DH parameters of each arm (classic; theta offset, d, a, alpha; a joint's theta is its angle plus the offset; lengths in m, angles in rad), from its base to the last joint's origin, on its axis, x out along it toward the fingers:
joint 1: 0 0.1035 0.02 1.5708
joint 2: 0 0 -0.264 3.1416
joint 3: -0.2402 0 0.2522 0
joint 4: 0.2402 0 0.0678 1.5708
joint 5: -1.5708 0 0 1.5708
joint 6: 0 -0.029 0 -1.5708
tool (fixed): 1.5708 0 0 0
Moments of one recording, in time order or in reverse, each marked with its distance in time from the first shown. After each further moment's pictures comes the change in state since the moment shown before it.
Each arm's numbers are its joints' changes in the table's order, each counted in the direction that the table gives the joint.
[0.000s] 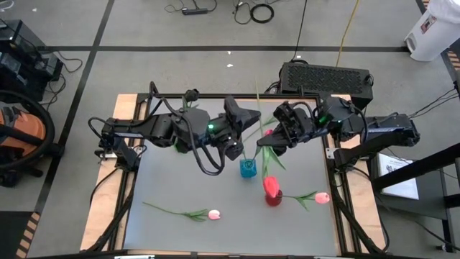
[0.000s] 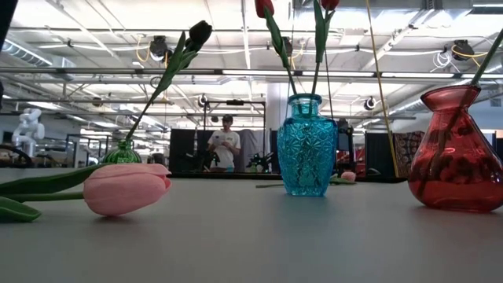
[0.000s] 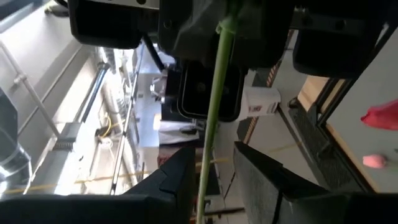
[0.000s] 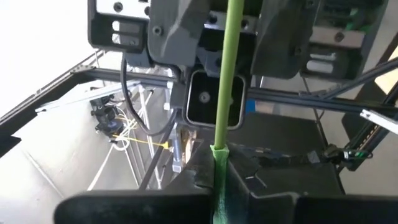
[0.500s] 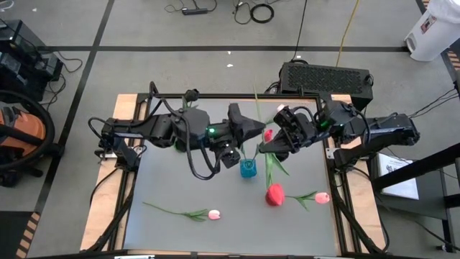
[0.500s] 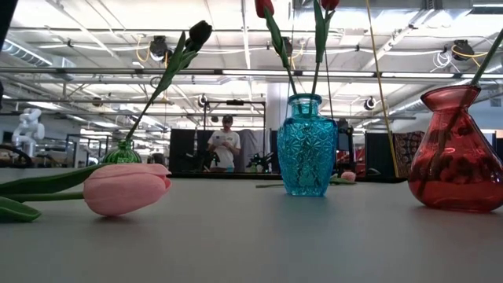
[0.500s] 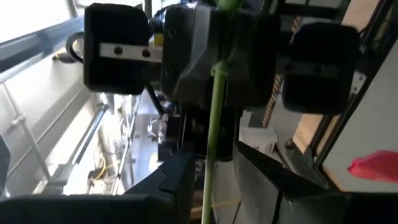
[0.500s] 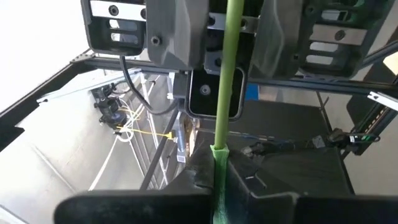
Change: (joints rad) left arm 0.000 0.000 0.000 -0.009 -0.193 0.000; right arm 0.039 0.000 0.000 0.000 0.004 -0.023
